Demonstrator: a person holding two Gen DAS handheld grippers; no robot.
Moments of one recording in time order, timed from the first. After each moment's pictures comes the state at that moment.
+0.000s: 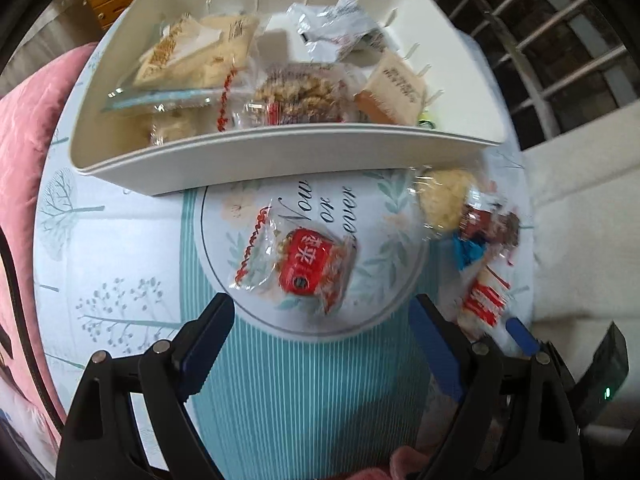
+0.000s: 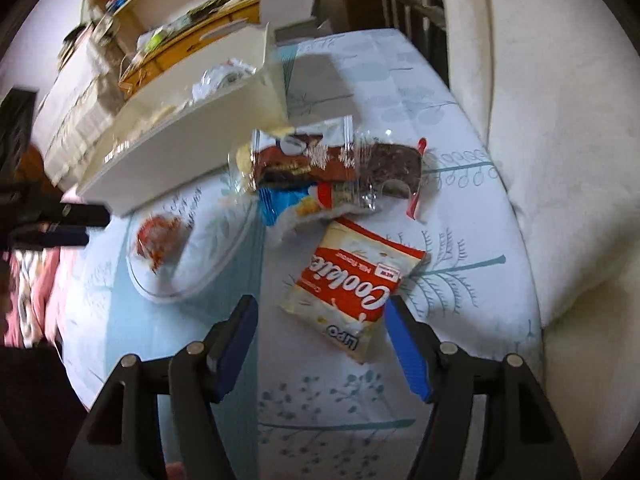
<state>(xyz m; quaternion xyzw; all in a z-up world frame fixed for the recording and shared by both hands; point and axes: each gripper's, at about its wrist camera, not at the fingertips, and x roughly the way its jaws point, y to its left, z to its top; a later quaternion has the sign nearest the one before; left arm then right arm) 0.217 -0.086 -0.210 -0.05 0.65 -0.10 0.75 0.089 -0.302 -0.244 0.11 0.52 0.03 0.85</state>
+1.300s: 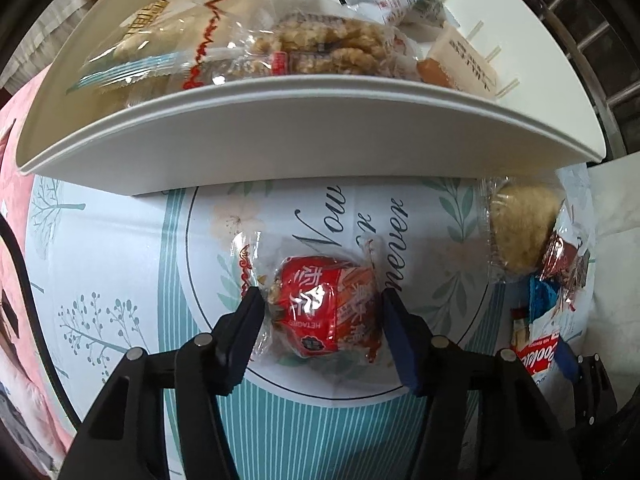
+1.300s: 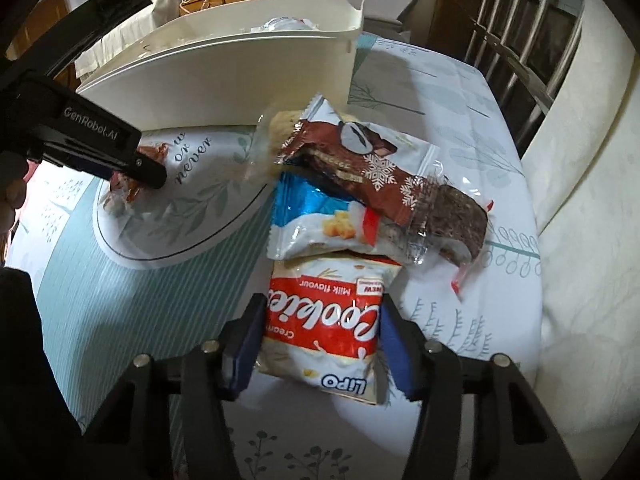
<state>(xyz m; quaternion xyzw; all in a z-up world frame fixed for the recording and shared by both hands) 0.245 -0.109 -0.278 -0.04 0.65 -0.02 0.76 0.123 -0.265 -0.270 -0.07 0.51 0.09 0.85</state>
